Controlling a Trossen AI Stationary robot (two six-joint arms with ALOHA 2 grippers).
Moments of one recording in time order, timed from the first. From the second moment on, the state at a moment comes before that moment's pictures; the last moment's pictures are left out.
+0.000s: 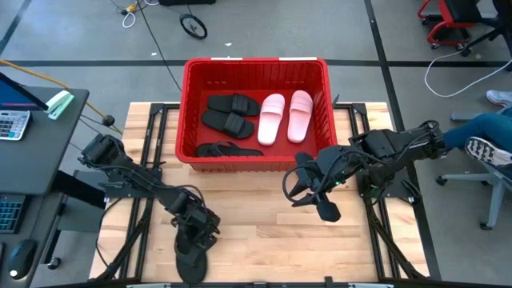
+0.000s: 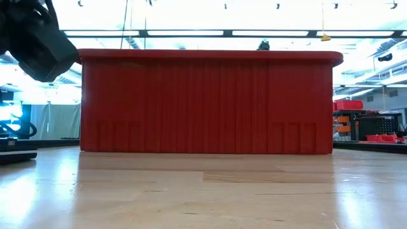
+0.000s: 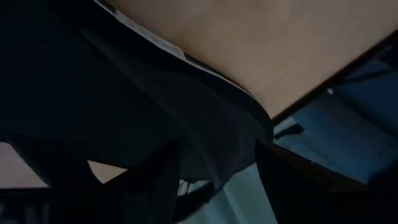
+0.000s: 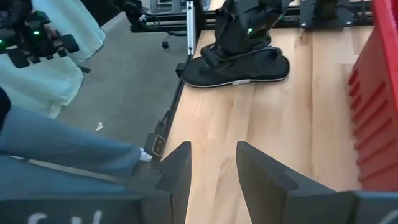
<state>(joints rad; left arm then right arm) -0.54 1.57 0.89 -0.48 0.46 -1.51 0.33 1.47 1.77 -0.96 -0.12 0.27</state>
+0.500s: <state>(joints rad) -0.54 1.57 0.89 -0.38 0.45 -1.35 0.33 1.47 1.77 -0.96 -0.05 0.31</state>
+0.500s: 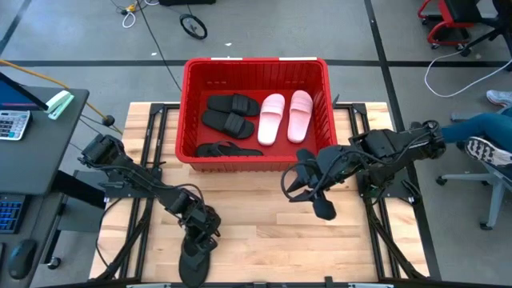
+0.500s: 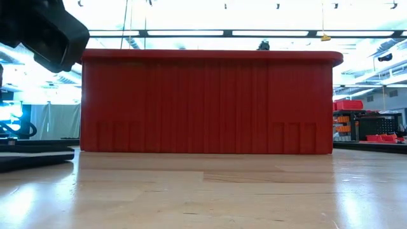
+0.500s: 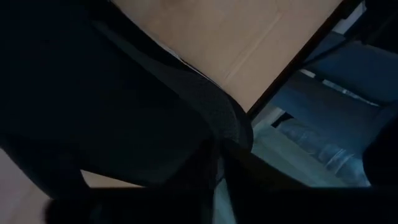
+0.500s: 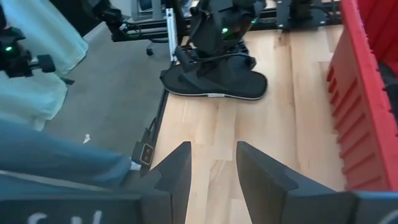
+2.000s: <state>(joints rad) -0.08 1.57 1.89 -0.76 0.03 -0.72 0.48 1.47 1.77 -0.92 0.03 0.46</state>
